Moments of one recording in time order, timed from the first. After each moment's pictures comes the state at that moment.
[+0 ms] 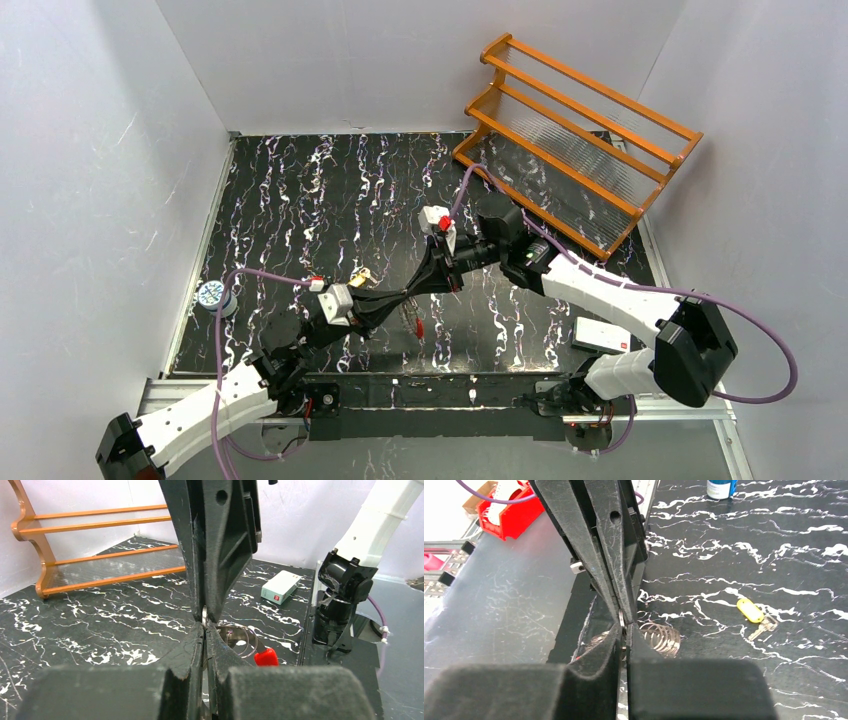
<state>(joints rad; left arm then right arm) -0.88 0.43 0.11 0.58 0.24 -0.06 0.84 1.33 0.93 0.10 -1.02 -0.03</state>
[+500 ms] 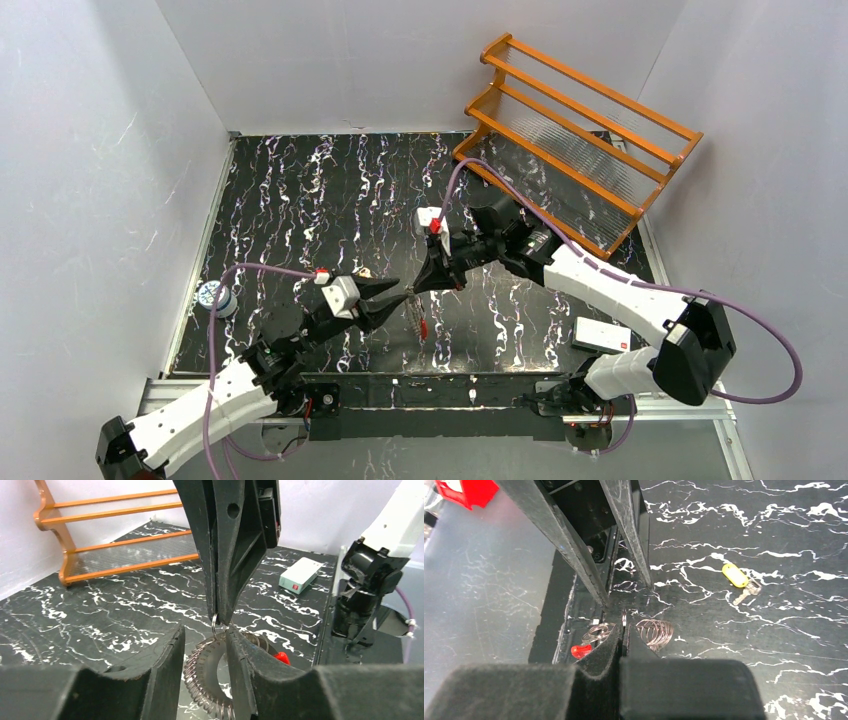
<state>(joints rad) -0.88 0.43 0.18 0.44 0.20 -0.02 0.84 1.33 1.04 -0.20 -0.93 -0.21</state>
